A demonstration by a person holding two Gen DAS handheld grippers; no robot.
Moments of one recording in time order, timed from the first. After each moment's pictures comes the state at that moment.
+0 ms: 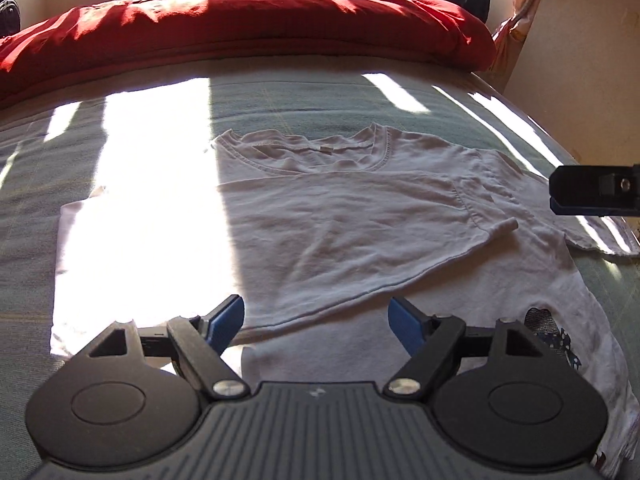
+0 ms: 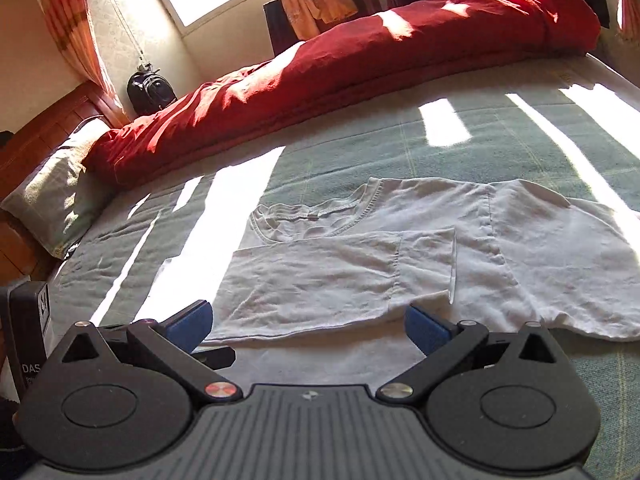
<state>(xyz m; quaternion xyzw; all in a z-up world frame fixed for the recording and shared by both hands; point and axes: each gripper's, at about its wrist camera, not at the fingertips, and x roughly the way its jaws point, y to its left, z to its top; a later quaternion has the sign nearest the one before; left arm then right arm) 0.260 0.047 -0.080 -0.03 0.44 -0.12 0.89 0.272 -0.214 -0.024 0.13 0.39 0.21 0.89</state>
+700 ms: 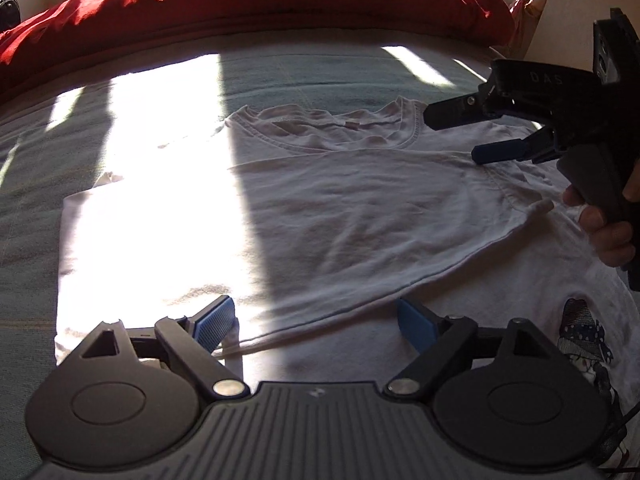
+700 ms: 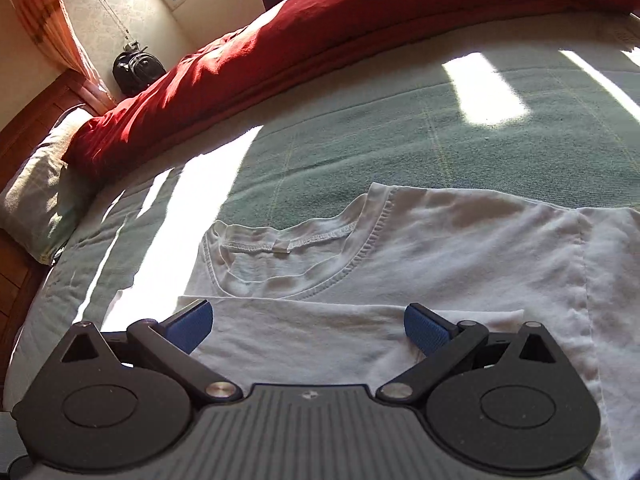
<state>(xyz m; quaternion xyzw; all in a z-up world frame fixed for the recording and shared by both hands) 0.273 0.046 -0.089 0.00 0.46 -0.12 0.88 0.397 -0.200 -0.086 0.17 0.45 0.22 0.85</state>
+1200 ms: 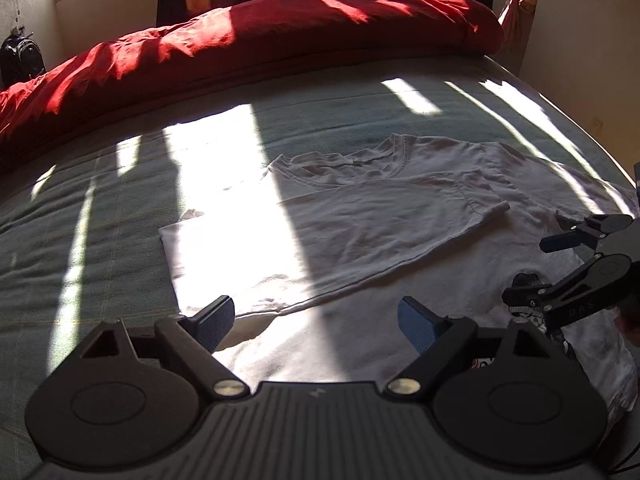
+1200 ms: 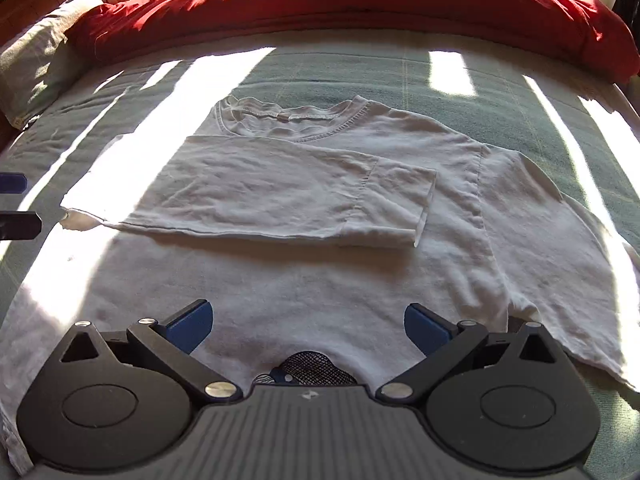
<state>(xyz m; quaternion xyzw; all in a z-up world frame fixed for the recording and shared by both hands) 0.198 0.059 0.013 0.06 0.45 -0.08 0.89 0.249 -0.203 -0.071 -0.06 0.48 0.19 0.85</state>
